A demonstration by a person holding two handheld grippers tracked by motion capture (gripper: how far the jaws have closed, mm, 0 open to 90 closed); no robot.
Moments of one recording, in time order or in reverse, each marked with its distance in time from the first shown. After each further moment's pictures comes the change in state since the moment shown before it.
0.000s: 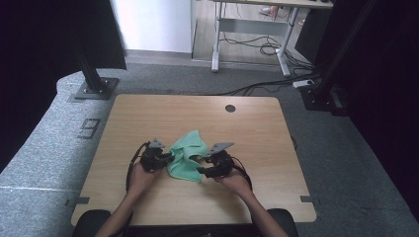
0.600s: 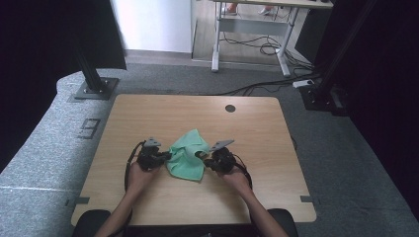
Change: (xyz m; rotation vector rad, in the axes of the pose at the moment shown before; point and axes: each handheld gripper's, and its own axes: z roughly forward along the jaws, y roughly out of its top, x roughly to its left) left arm 0.013 -0.003 -0.009 -0.054 -0.001 -0.042; right arm -0.020 -0.007 0.003 0.060 -0.066 0.056
